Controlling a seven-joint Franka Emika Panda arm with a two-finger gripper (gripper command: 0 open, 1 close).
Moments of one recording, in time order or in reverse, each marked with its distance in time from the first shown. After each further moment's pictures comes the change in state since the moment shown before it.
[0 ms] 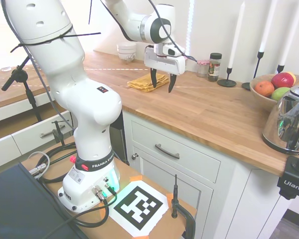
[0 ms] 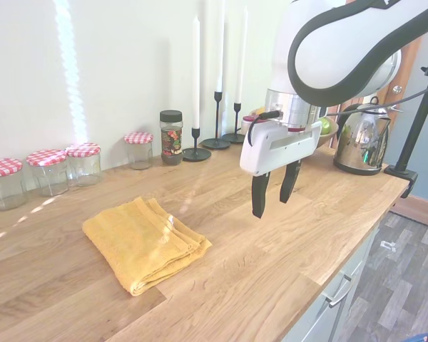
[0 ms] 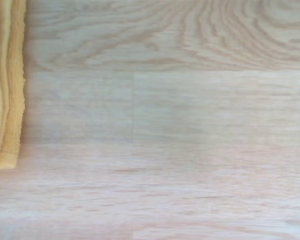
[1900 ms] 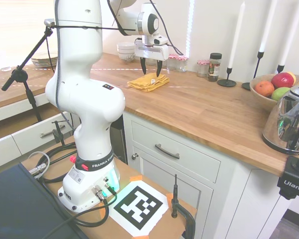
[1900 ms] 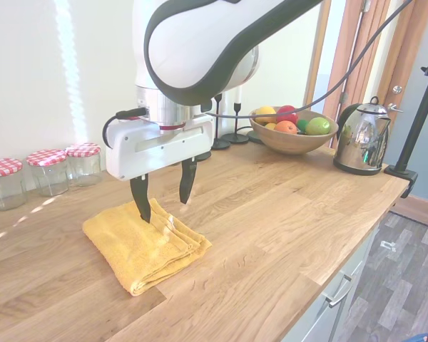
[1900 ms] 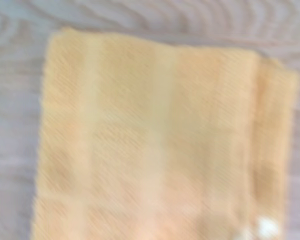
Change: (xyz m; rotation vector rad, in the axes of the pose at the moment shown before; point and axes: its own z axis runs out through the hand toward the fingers) arm -0.038 -0.223 0.004 -0.005 0.029 -0.076
